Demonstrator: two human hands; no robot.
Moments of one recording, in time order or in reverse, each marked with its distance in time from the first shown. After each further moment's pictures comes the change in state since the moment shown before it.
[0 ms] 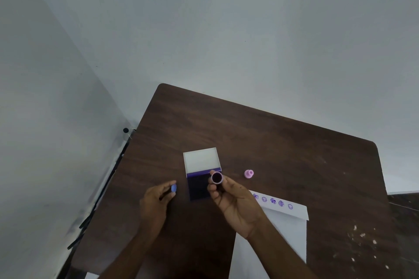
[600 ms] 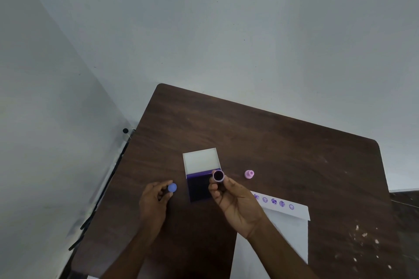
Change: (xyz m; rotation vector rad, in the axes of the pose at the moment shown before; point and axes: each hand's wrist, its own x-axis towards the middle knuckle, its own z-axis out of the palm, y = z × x) left_hand 0.010 -0.007 0.005 0.023 0.099 0.001; right_hand 0.007 0.000 -0.004 0.078 0.068 0.018
